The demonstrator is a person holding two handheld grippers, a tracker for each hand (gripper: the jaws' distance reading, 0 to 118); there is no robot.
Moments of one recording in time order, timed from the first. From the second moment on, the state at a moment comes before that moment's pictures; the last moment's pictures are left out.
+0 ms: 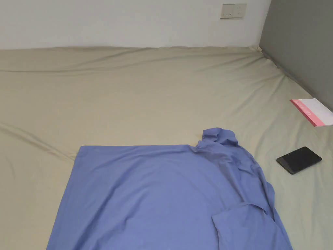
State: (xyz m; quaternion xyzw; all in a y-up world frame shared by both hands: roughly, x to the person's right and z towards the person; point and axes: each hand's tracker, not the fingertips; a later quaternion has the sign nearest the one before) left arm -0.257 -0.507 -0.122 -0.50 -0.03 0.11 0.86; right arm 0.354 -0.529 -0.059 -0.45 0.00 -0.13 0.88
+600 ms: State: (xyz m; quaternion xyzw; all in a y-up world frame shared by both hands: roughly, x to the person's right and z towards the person) left arm -0.276 -0.470 -0.131 -0.46 -0.07 0.22 0.86; right arm 0.355 -0.472 -0.069 -0.40 0.00 -0.13 0.91
